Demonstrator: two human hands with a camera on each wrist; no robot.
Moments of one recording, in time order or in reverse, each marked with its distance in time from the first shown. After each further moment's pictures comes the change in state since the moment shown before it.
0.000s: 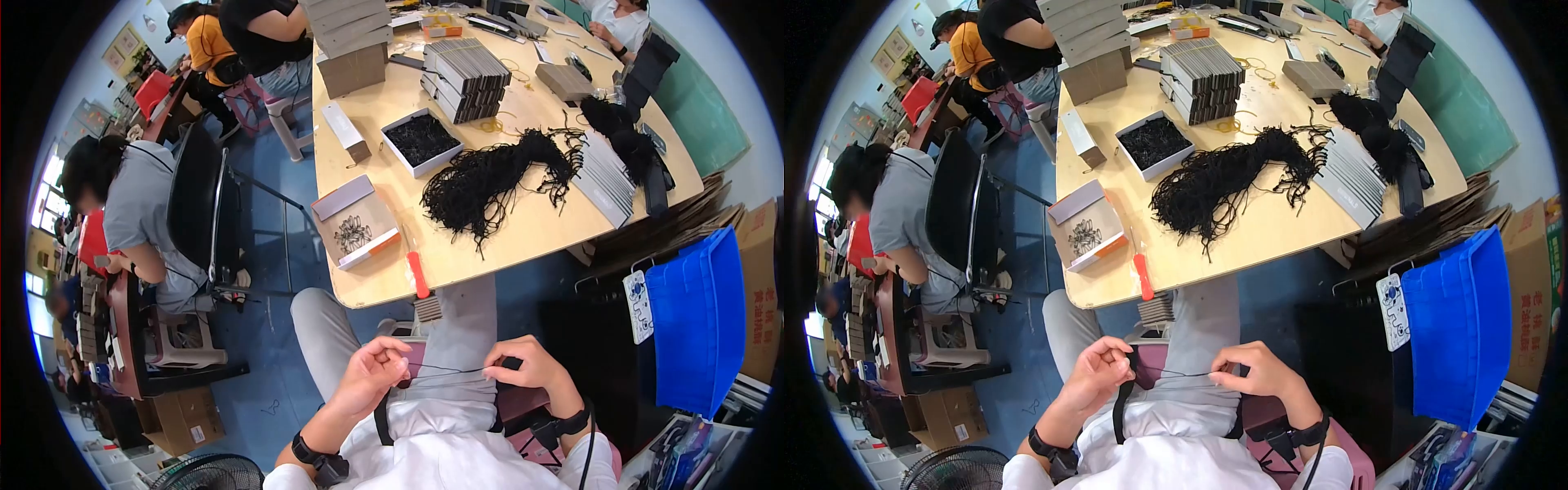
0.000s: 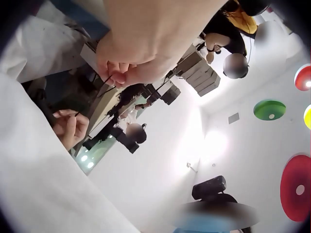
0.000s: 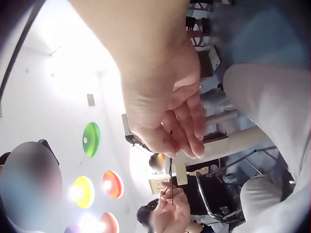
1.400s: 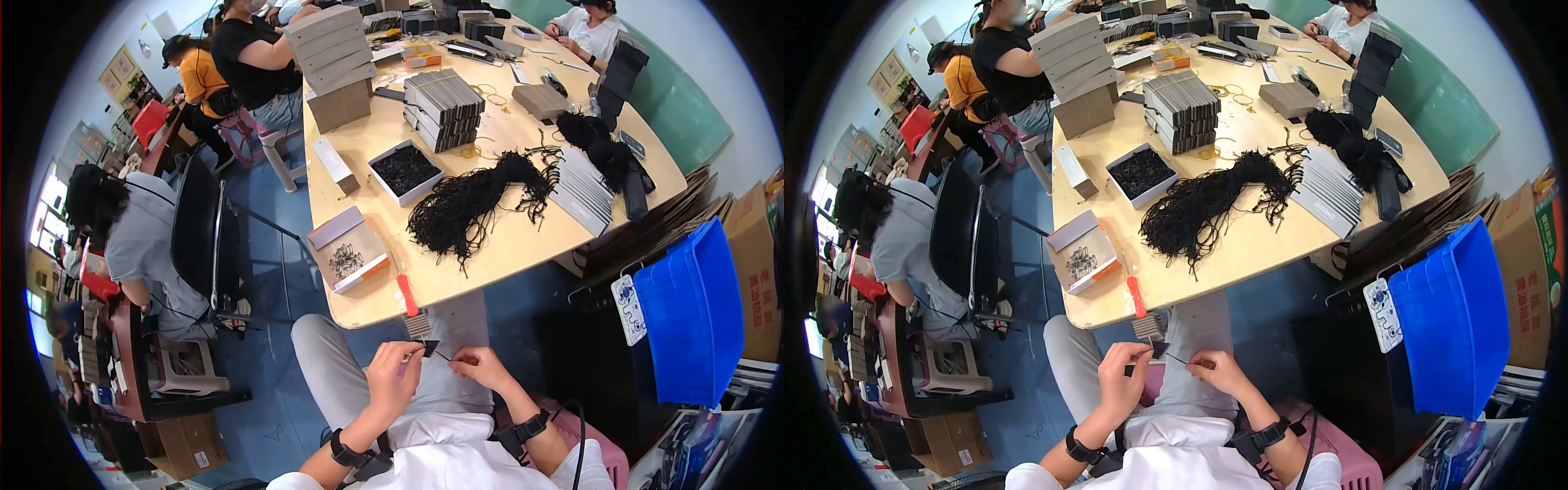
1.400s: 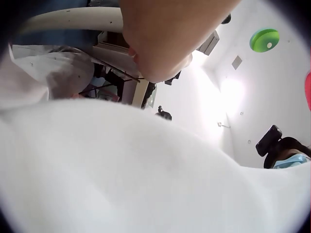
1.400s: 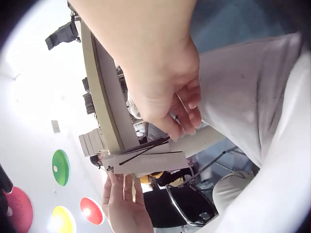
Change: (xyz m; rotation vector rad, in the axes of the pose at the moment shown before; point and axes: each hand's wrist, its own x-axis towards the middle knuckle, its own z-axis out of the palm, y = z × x) left_hand 0.039 -0.030 0.026 1.224 0.349 0.844; right_hand 0.012 0.093 0.062 0.284 0.208 0.414
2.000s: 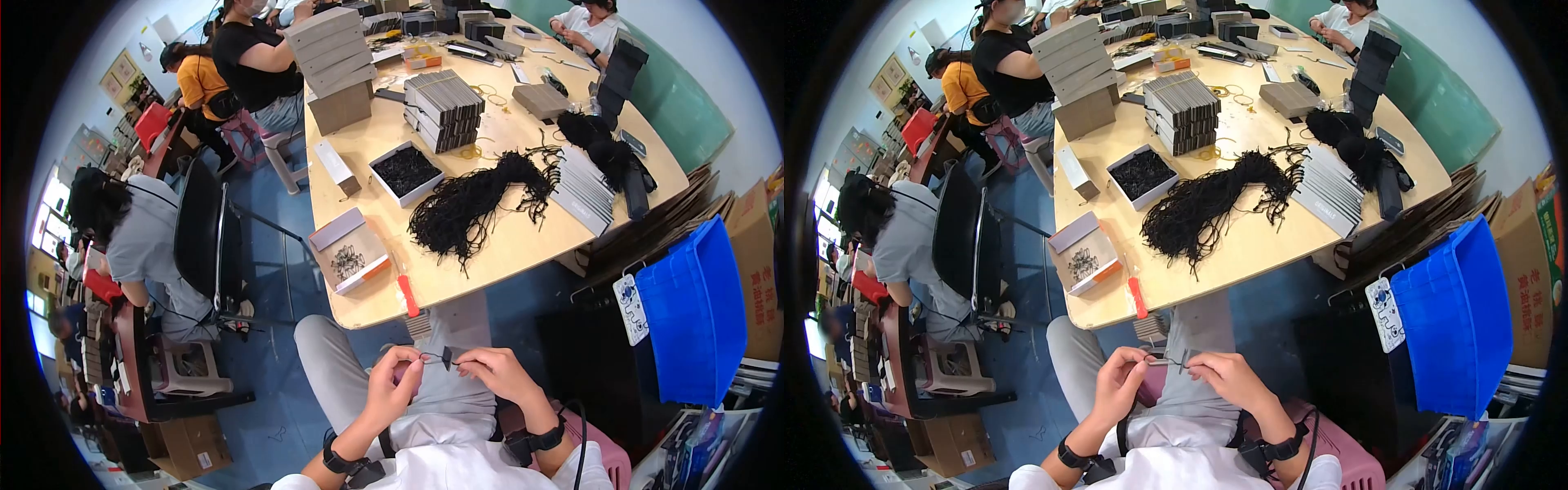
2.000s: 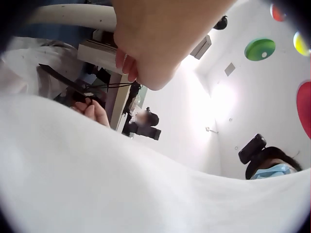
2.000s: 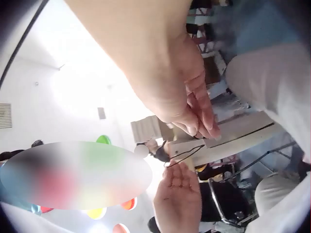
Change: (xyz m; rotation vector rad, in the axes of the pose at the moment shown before) left_hand -0.014 -0.005 -0.007 -0.610 -0.118 -0.281; right_hand -0.039 -0.092 -0.004 -0.190 0.044 -0.272
